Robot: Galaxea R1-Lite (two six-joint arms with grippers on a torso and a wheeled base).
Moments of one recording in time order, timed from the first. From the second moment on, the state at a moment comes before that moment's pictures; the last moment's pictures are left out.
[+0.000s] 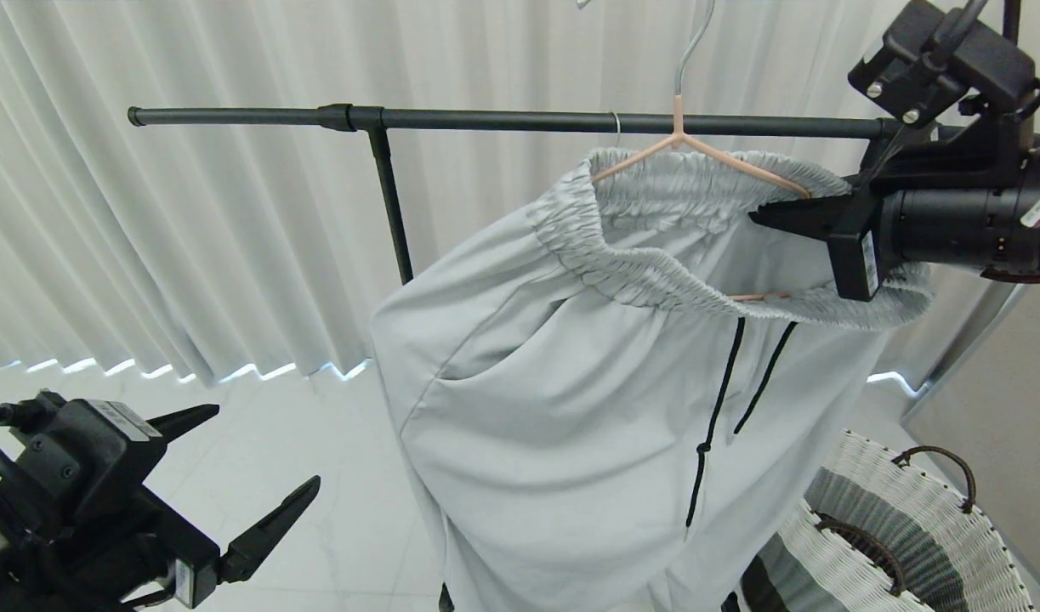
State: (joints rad) left arm -0.25 1.09 -0.19 -0.70 -0.10 0.47; right arm 0.64 1.46 -1.34 0.08 0.04 -0.47
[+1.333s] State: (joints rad) left arm -0.25 1.07 -0.23 -0.70 0.02 0.45; right arm -0.23 0.97 -1.09 0.58 -0.17 -0.47
